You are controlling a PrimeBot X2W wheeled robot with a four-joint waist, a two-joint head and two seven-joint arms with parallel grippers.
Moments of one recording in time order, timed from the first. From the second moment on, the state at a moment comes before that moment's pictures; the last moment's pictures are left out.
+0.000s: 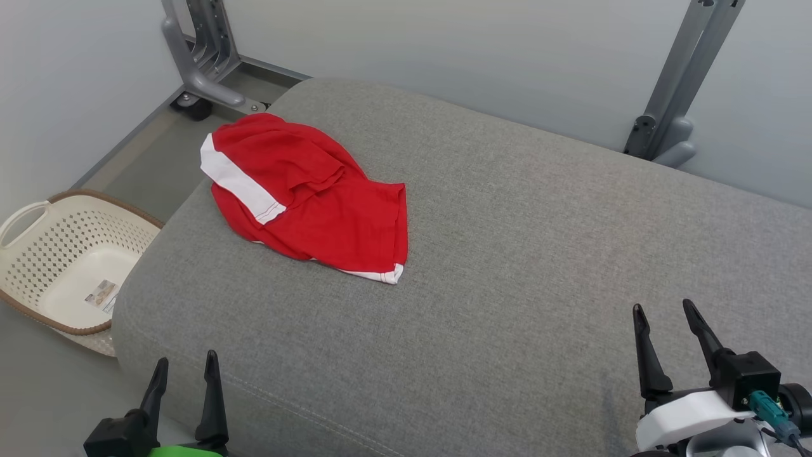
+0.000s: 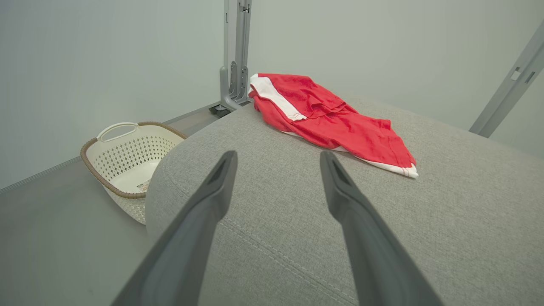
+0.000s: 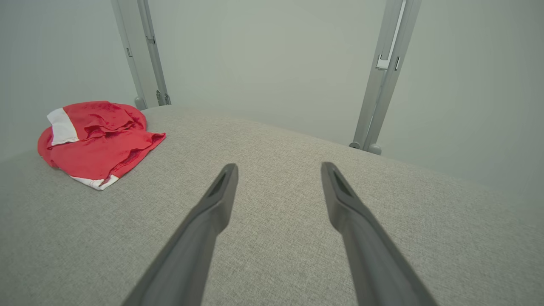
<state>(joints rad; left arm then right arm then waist) 0.07 0.05 0.06 0.26 -0.22 -0.13 -0.26 0.04 -0.05 -0.08 0.17 0.04 0.13 -0.26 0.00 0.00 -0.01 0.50</state>
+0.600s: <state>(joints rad) -0.47 0.05 -0.18 0.55 -0.38 -0.12 -0.23 -0.19 -0.20 -0.08 0.09 -0.01 0.13 -0.26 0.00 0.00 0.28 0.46</state>
